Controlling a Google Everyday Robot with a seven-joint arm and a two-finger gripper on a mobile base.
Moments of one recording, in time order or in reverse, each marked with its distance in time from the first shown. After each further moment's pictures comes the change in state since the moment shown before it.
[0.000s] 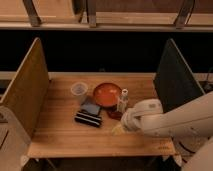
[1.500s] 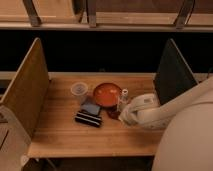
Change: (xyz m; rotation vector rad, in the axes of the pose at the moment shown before) arm -0.005 -0.028 0.014 0.051 0.041 -0.135
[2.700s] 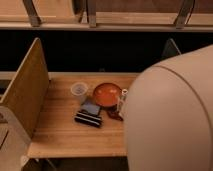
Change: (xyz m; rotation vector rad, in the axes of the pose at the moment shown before) arm 0.004 -0.030 0.060 -0.026 0.025 -0.039
